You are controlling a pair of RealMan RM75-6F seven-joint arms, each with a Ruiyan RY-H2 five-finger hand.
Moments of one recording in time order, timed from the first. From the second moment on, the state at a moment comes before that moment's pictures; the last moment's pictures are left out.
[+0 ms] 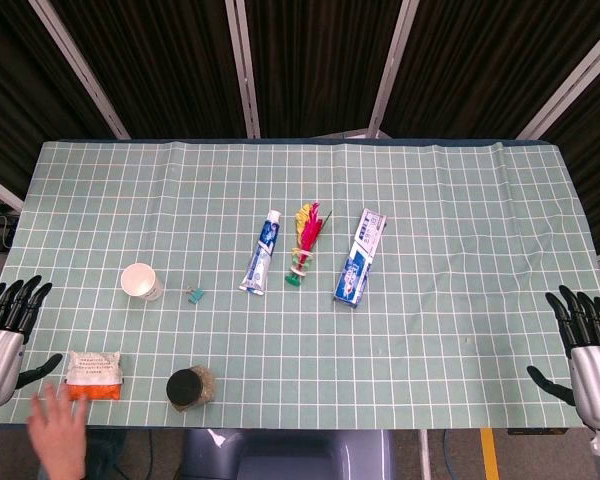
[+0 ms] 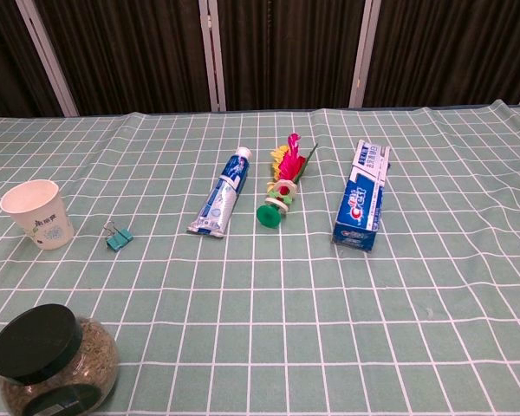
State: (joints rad) left arm -0.06 -1.11 -0.01 -1.69 1.63 1.58 0.19; right arm -0.01 -1.04 0.05 -1.74 -1.62 1.62 -0.13
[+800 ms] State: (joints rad) left arm -0.29 -1.29 -0.05 -1.44 1.70 1.31 0.52; right arm 0.02 -1.04 0.08 -1.73 -1.55 1.57 -0.13
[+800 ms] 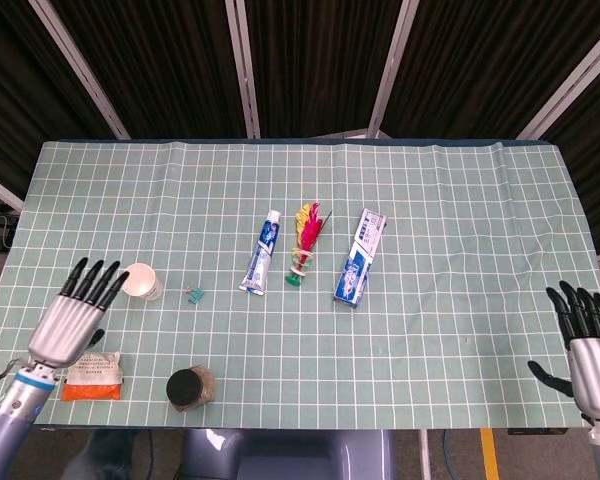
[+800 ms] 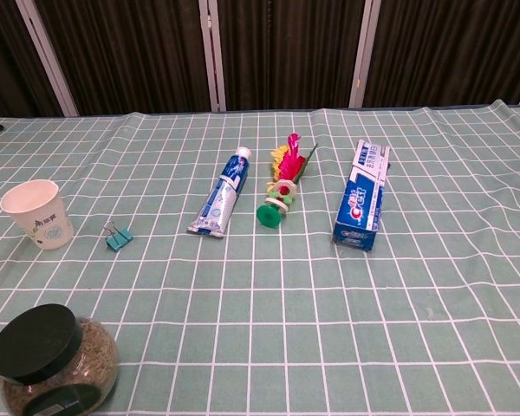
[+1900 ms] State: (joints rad) left arm -0.50 -1.63 -0.02 -0.85 1.77 1.20 0.75; right arm 0.03 -1.05 0.10 -1.71 -1.48 1.55 -0.12
